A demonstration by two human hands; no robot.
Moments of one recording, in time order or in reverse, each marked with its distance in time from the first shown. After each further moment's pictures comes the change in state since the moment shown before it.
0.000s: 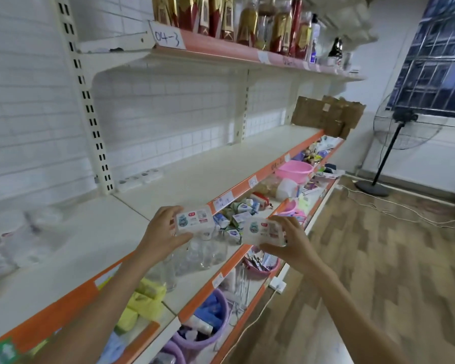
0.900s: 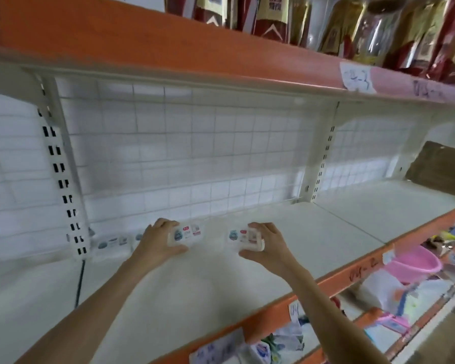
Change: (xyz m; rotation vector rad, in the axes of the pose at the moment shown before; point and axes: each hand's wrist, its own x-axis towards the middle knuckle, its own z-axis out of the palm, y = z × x) left_hand 0.284 -0.115 0.039 0.417 0.191 -0.342; right_hand 0.420 0.036 0.088 0.138 -0.337 -0.359
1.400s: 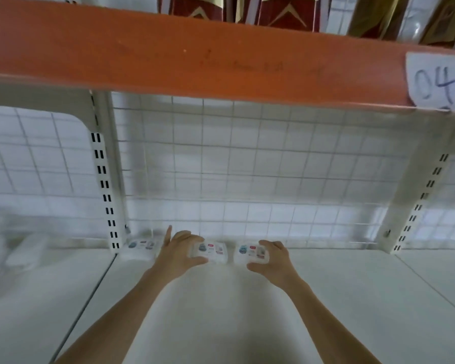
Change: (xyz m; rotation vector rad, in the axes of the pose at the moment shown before) left_hand 0.024 -0.005 0.020 0.304 0.071 -0.167; right_hand 0.126 0.036 0.049 0.018 -0.320 -0.032
